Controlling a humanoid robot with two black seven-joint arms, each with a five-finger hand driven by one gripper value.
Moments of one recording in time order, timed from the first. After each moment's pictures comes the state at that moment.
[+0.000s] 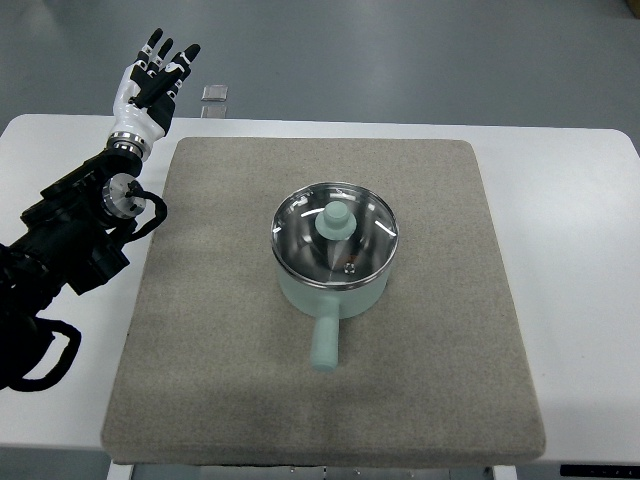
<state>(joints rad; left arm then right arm) -1.02 0.07 -0.49 -0.15 -0.21 -0.27 -0.47 0.03 0.00 -0.07 0.16 0.02 -0.05 0.10</state>
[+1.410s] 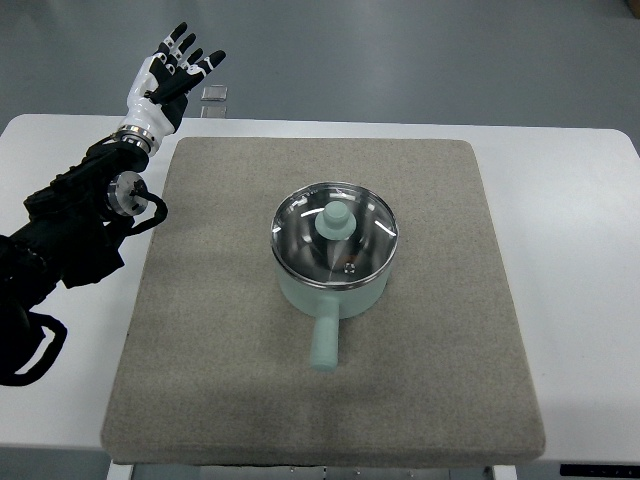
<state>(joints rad) -1.06 0.09 -0.28 -0.18 -0.19 -0.27 -0.49 0.03 0.00 -0.07 0.16 0.02 -0.05 0.10</state>
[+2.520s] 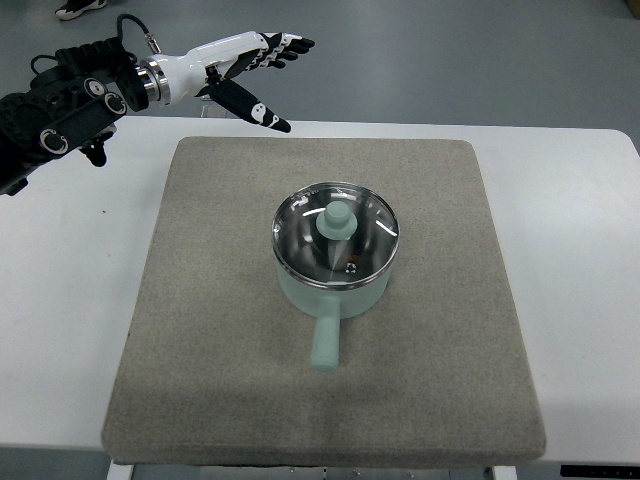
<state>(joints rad) -1.28 0.37 -0.11 -0.63 0.87 -0.31 -0.52 0.03 0.00 -0.07 0.16 0.02 -0.05 0.10</state>
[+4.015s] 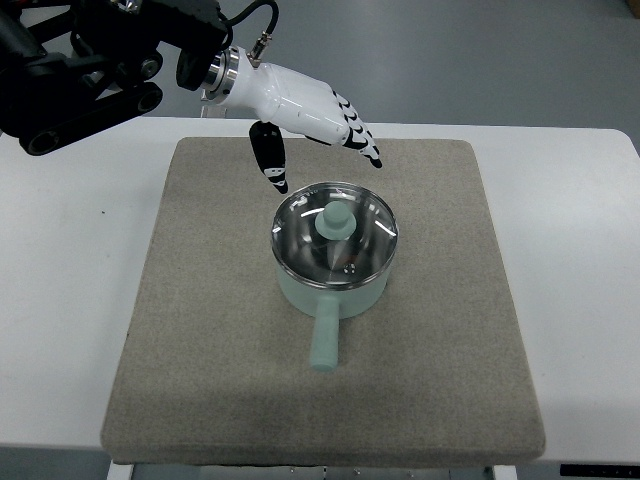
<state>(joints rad) -1.58 0.44 0.03 -1.08 1.70 -0.32 -0.61 0.03 0.00 -0.07 0.16 0.02 -0.05 0.10</state>
